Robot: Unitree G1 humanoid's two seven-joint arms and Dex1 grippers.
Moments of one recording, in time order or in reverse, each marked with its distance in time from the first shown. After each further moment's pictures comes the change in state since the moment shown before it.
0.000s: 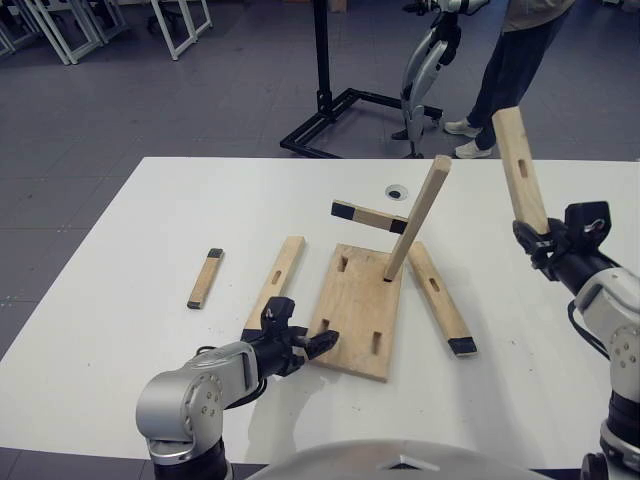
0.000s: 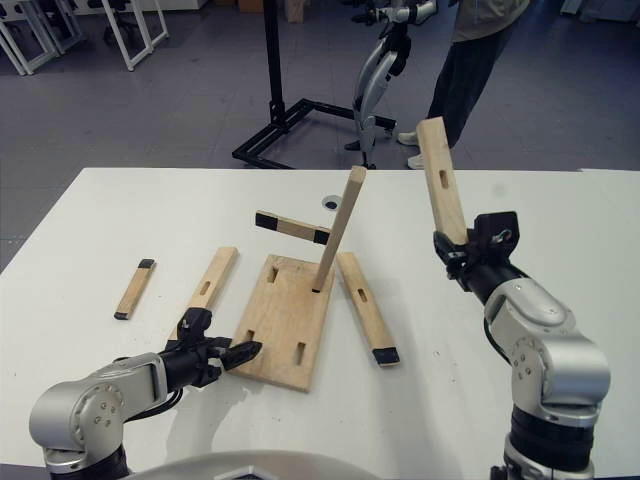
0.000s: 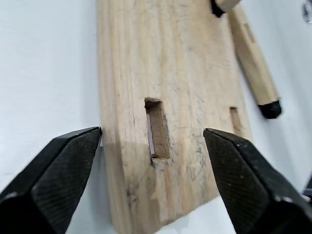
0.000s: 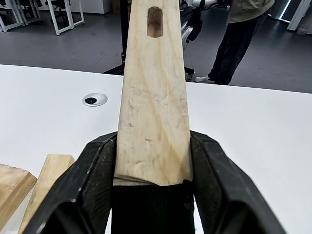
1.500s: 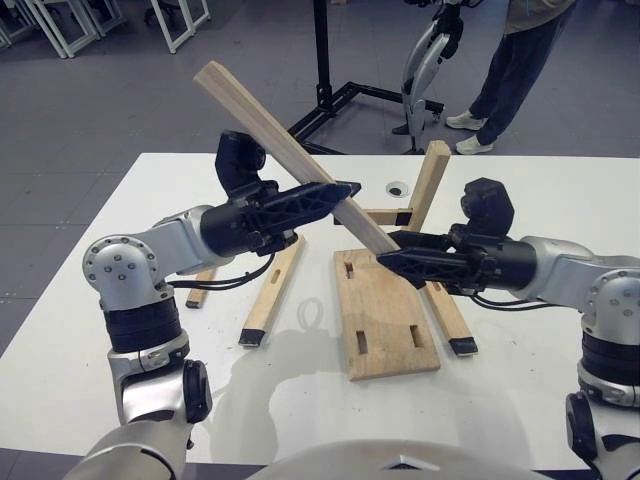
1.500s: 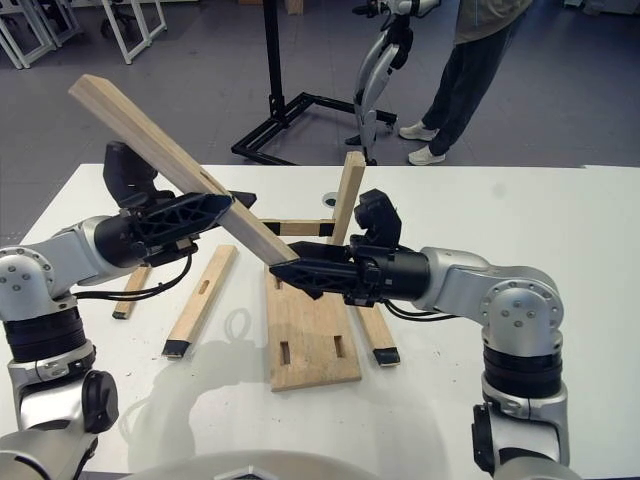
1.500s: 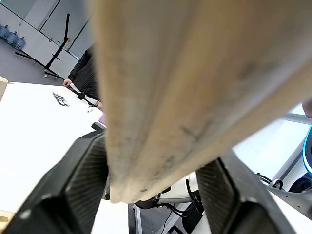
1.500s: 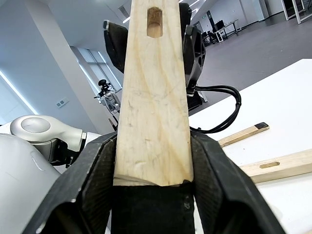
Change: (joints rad) left arm -0.647 0.381 0.119 0.626 -1.114 -0.300 -0.120; right arm -0.287 -0.017 0.243 0.106 0.960 0.204 0.507
